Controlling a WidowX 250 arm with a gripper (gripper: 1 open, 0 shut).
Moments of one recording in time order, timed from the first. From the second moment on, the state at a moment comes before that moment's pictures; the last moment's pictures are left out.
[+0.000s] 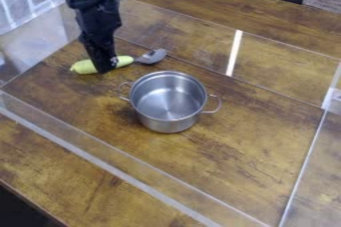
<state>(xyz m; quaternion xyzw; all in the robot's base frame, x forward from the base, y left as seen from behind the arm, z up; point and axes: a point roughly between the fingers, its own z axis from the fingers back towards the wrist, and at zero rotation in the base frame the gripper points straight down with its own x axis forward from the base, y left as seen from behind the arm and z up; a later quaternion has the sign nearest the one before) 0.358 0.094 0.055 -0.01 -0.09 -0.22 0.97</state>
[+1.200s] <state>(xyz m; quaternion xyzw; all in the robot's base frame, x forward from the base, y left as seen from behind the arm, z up) 0.364 0.101 0.055 -0.06 -0.11 -0.18 0.98</state>
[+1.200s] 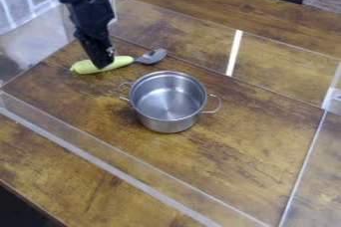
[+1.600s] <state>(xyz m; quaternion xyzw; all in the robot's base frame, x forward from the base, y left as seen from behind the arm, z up) 0.386 0.062 0.088 -0.05 -0.08 -0.16 0.98</state>
